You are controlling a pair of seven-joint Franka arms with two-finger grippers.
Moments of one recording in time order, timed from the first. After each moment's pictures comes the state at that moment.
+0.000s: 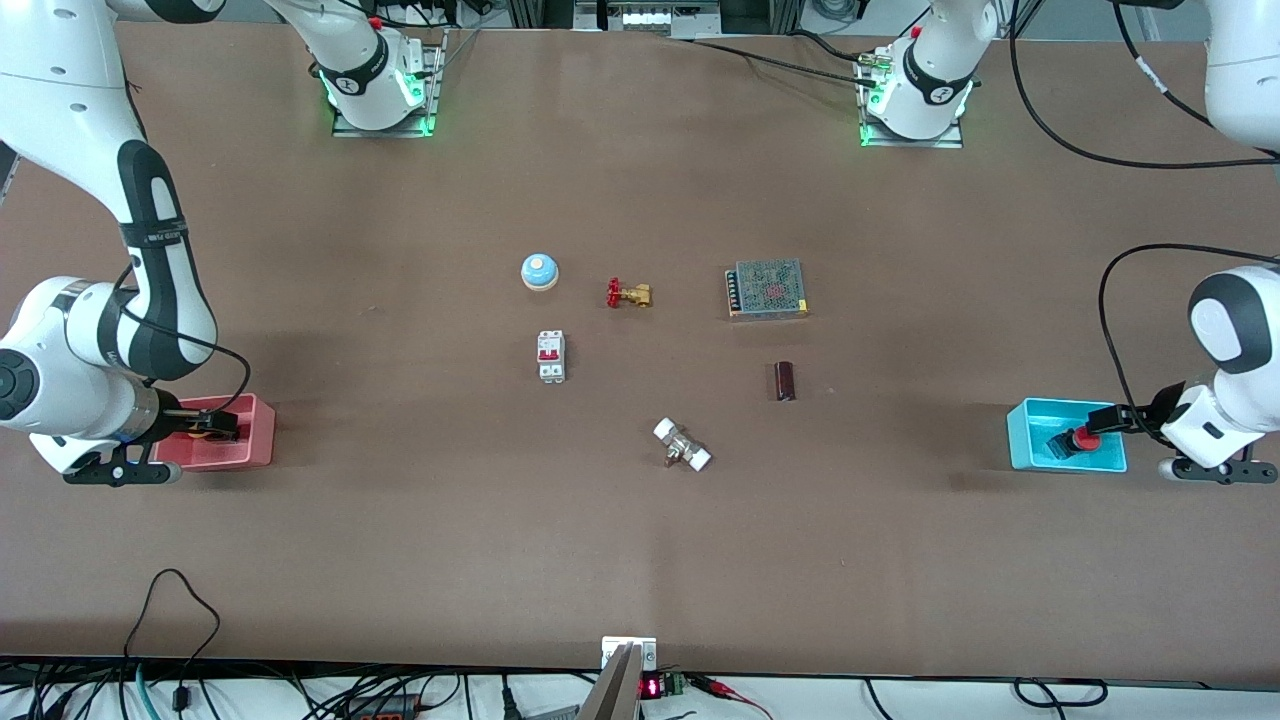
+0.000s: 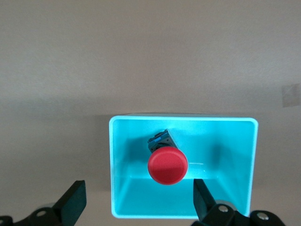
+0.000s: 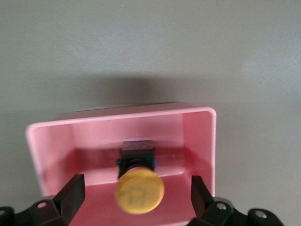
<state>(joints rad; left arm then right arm) 0.27 0.62 0.02 -1.61 0.00 2.20 0.30 -0.07 0.69 -0.14 -1.56 -0.07 2.21 -0.16</state>
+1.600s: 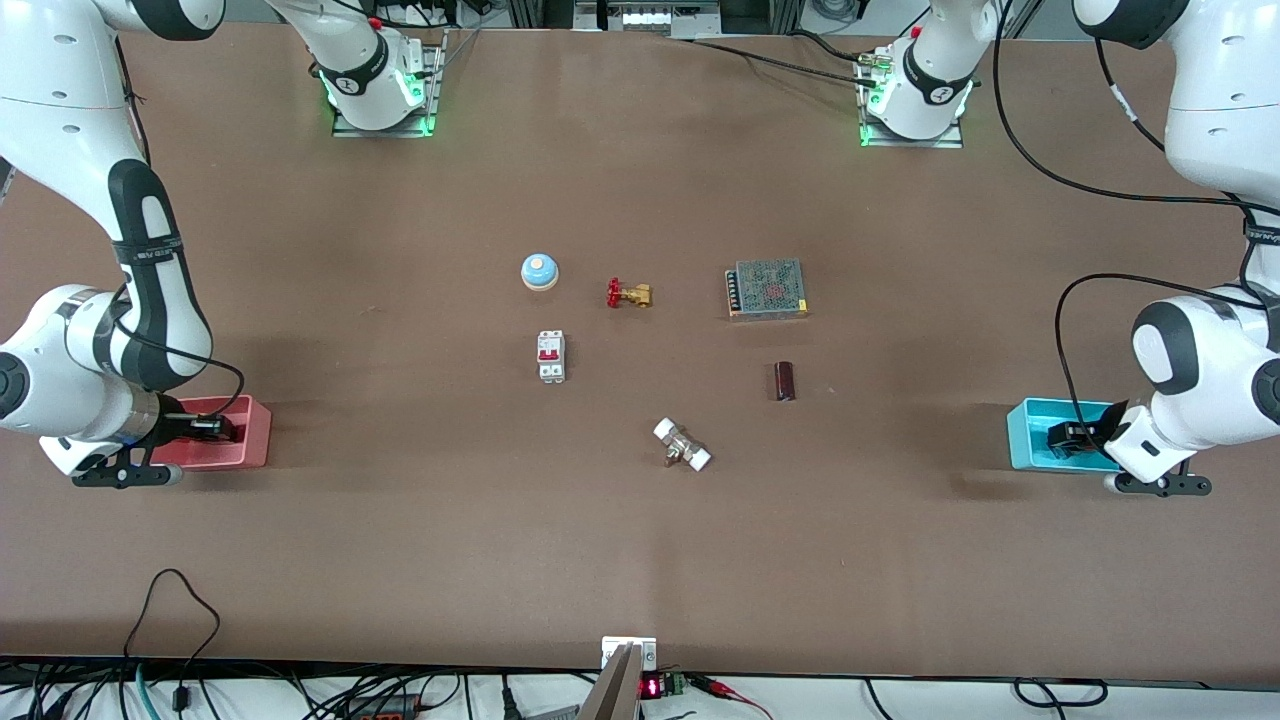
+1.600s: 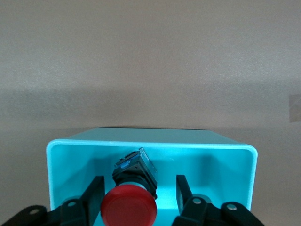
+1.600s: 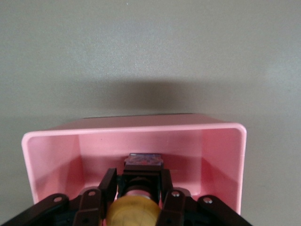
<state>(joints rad) 0.23 0.70 0.01 -1.60 0.00 2.27 0.24 -0.09 0.73 -0.14 -1.55 0.04 2.25 -0.26</state>
